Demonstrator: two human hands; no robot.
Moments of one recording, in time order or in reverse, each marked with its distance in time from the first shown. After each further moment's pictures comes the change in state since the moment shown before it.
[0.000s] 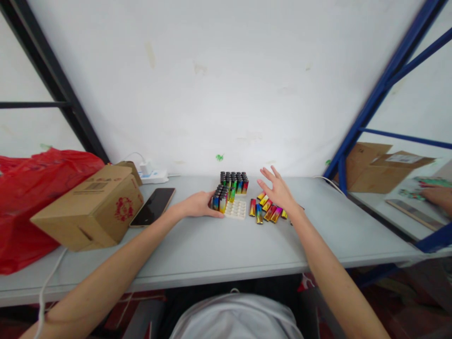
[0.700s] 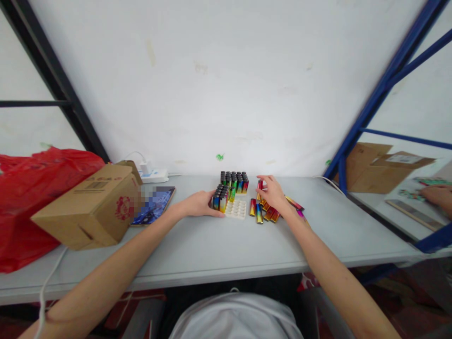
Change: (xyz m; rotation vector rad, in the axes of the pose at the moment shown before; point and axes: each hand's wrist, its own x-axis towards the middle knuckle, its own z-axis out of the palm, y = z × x) left_hand 0.001 -0.002 0.002 0.008 0.015 0.004; right_hand -0.003 0.015 0.027 0.000 -0.137 0.172
